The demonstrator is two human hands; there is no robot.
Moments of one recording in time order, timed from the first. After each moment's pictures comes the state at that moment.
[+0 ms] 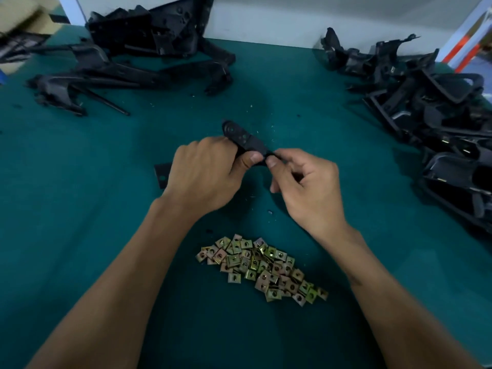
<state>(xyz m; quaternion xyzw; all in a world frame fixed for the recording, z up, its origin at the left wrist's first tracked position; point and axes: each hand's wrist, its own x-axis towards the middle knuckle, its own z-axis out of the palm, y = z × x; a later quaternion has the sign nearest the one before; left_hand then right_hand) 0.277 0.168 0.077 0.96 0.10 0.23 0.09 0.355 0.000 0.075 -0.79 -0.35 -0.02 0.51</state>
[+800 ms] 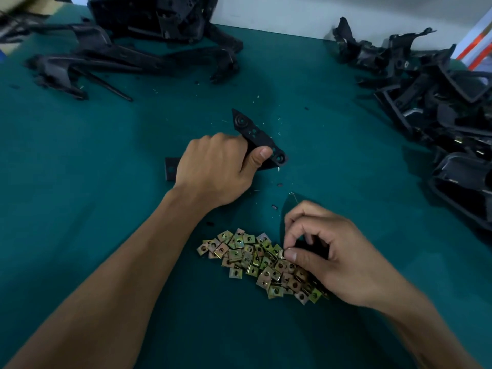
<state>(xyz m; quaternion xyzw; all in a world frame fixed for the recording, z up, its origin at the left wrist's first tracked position) 0.282 0.165 0.064 0.96 0.12 0.23 0.09 0.323 -0.078 0.085 -0.79 -0.47 0.23 0.33</state>
